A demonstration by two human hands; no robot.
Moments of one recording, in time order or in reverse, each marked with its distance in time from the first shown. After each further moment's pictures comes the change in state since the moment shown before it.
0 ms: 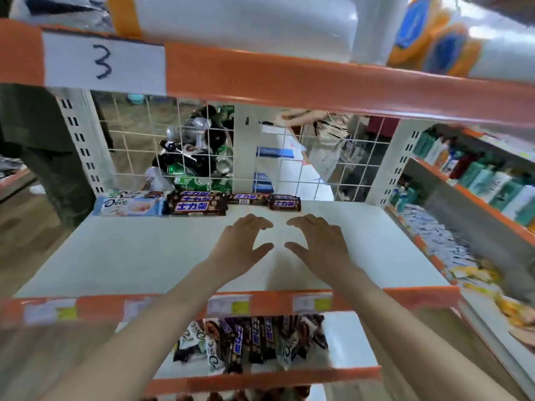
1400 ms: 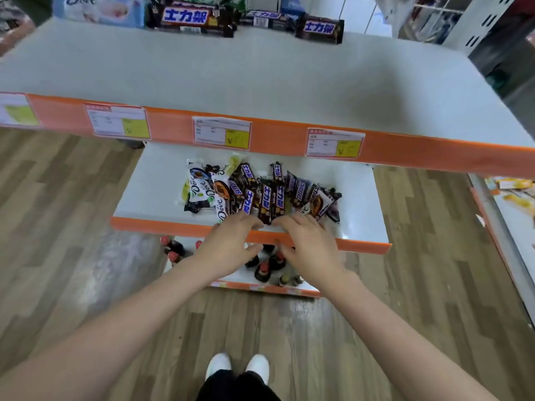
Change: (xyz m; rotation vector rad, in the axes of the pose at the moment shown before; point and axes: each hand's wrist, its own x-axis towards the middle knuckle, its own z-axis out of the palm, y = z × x) left_hand -0.191 -0.007 0.156 -0.043 -0.358 -0.316; right_hand -0.186 -0.005 0.152 0.126 -0.369 -0.079
